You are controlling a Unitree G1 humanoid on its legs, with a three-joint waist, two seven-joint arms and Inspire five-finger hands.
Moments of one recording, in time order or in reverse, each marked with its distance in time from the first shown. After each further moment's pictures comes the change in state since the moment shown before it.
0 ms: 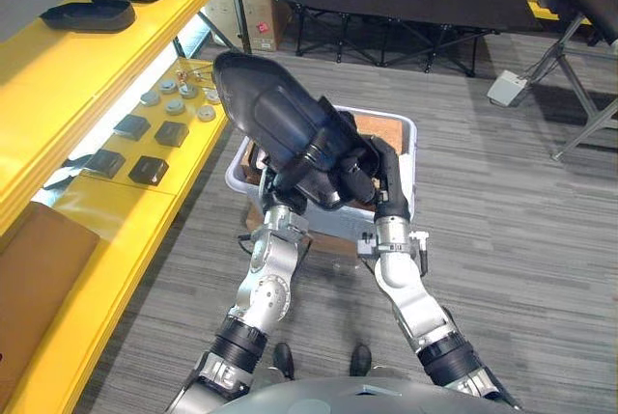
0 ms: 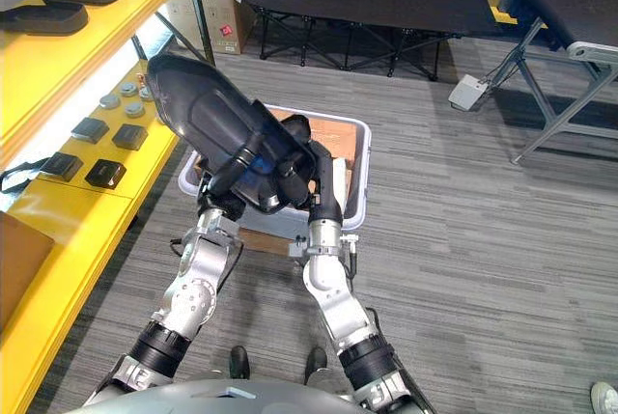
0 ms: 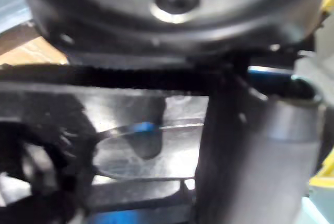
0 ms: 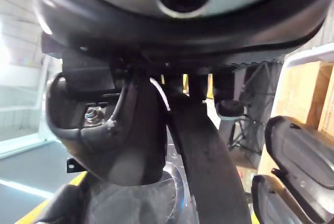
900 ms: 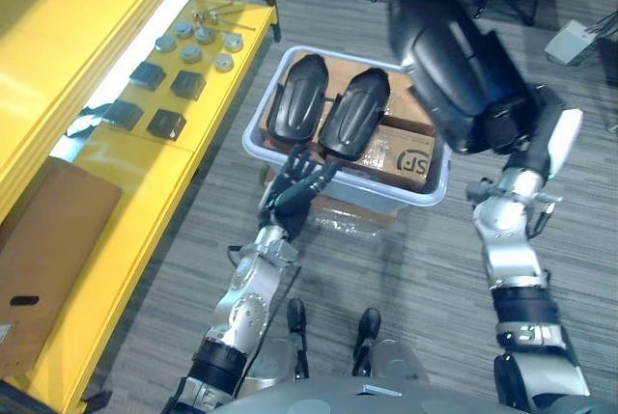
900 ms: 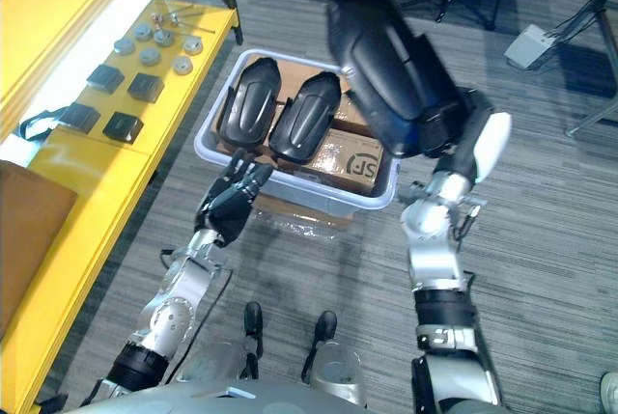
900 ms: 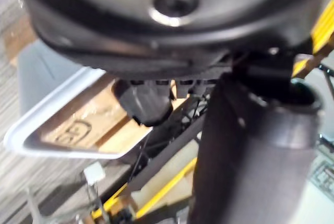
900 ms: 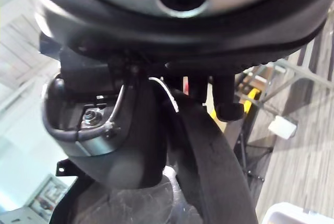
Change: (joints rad) left arm 0.062 0.062 0.003 -0.047 0.080 0.255 -0.306; right arm -0.184 -0.218 -0.435 -0.012 -0.053 0.146 -0.106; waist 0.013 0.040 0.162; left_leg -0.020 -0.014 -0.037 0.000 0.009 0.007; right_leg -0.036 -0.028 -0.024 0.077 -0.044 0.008
